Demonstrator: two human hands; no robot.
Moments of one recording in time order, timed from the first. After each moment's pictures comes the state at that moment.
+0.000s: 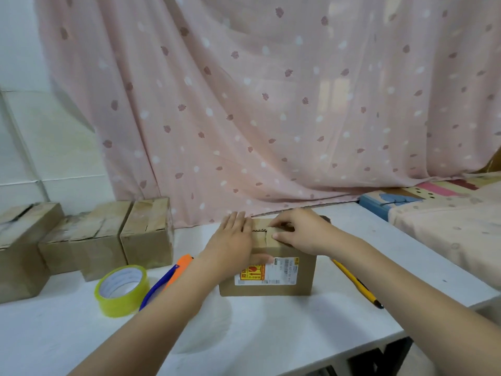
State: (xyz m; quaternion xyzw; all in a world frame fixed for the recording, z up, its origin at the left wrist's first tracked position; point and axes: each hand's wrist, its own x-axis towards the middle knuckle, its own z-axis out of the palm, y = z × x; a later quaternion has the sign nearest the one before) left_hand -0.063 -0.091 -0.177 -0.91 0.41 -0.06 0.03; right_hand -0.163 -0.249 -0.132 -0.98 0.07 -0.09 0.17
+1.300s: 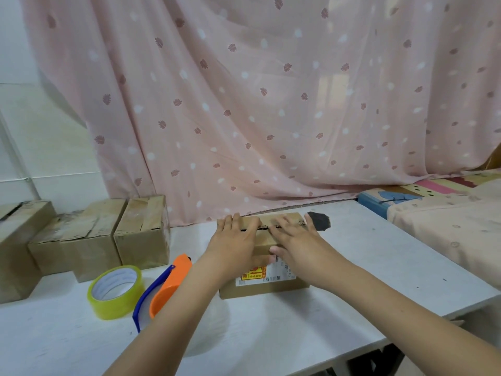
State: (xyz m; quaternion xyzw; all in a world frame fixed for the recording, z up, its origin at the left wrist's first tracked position) left_hand -0.066 -0.095 -0.182 -0.91 0.40 -0.05 -0.01; right_hand -0.167 -0.244 -0.176 -1.00 0.04 -0.06 -0.03
